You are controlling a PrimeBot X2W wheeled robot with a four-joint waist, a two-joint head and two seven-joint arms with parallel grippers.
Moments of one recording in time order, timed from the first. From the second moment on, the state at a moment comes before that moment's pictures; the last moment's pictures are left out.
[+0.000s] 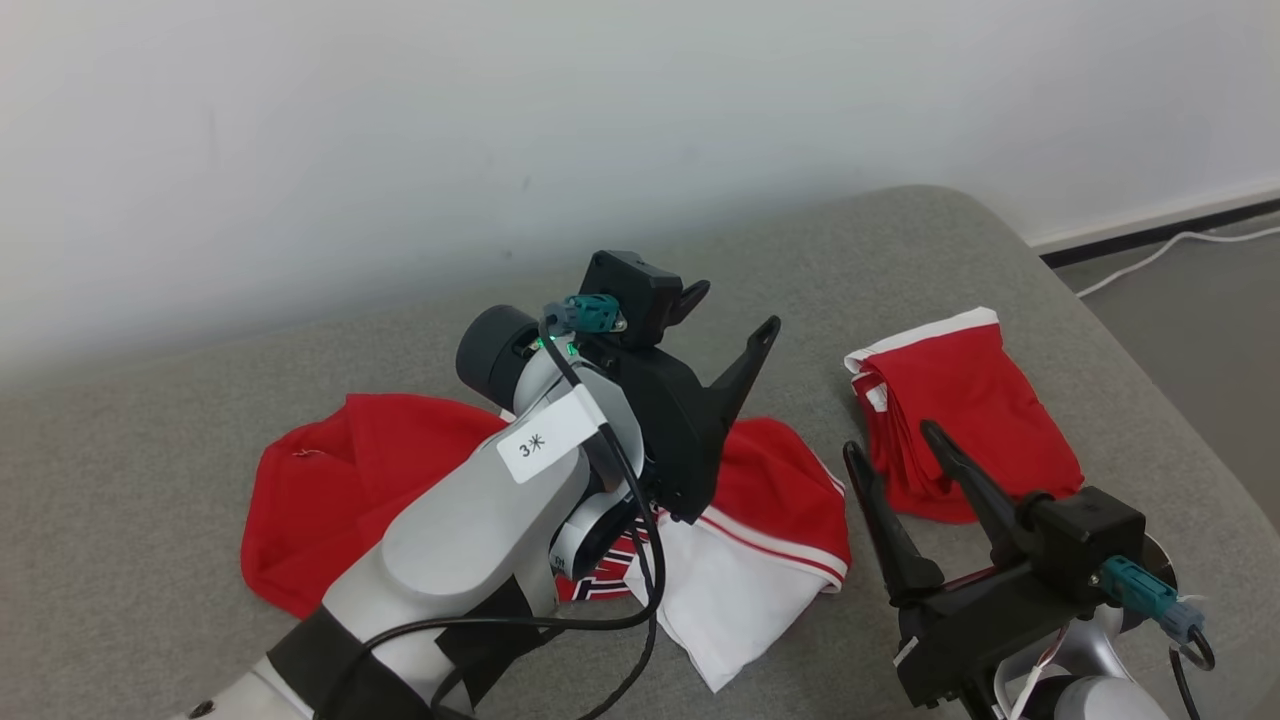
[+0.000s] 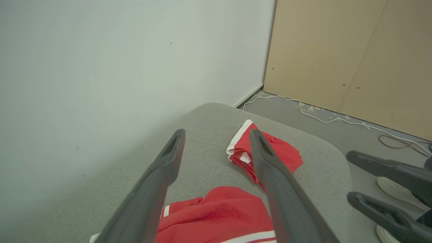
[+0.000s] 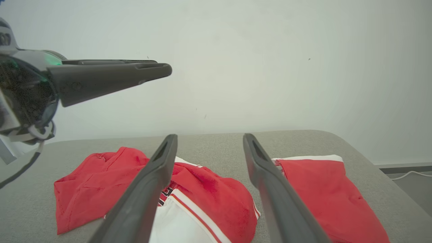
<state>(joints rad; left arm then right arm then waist) -0.91 0.03 -0.98 0.58 -0.66 0.02 0.07 -0.05 -0.10 0.19 -0.15 0.27 0.02 0.09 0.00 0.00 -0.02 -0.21</state>
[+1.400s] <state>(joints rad) -0.51 0.34 -0.75 0.44 -0.82 0.13 -0.23 0.10 -0.12 0.09 -0.05 0.29 -0.05 0.03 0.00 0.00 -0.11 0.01</state>
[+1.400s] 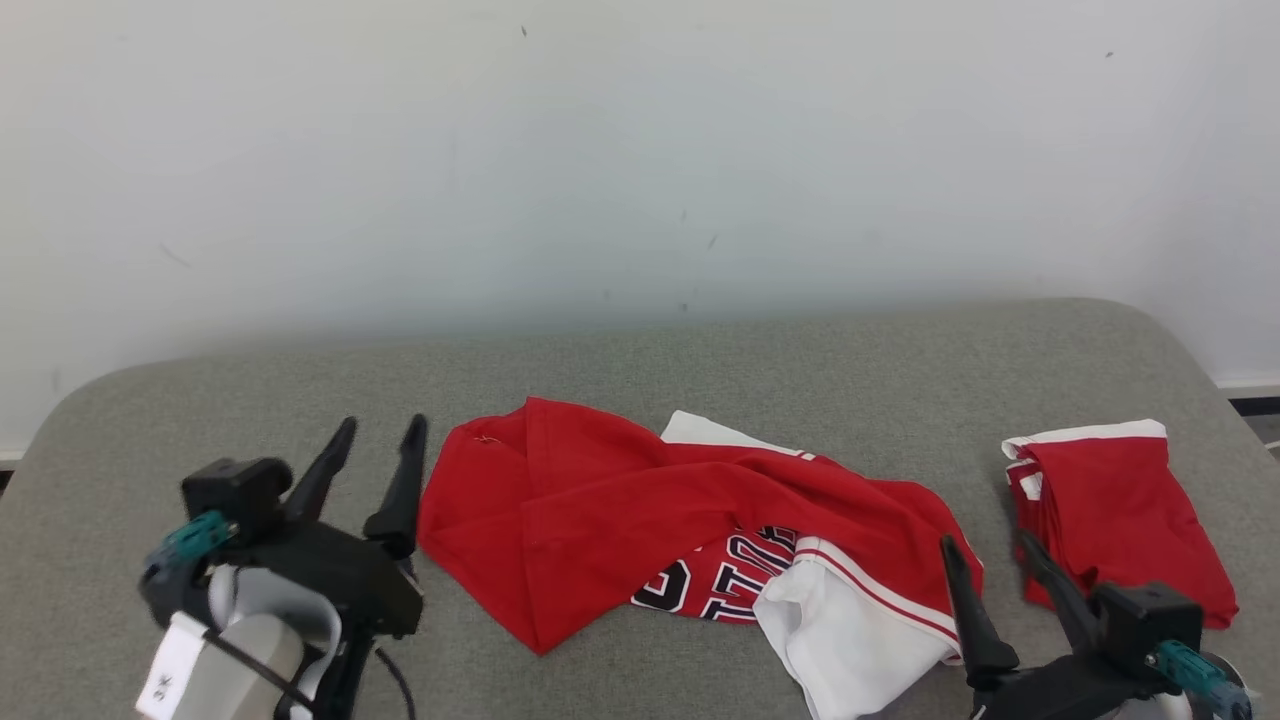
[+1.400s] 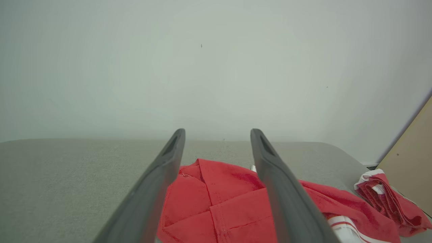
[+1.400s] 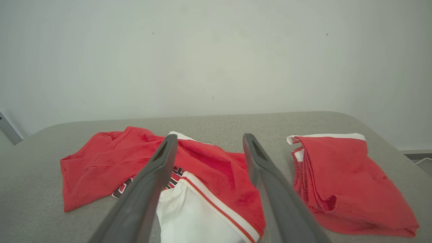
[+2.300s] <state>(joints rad) 0.04 0.41 -0.44 0.15 -0.63 0.13 -0.24 0.13 -0.13 0.03 -0.01 0.36 -0.04 0.03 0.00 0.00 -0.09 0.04</state>
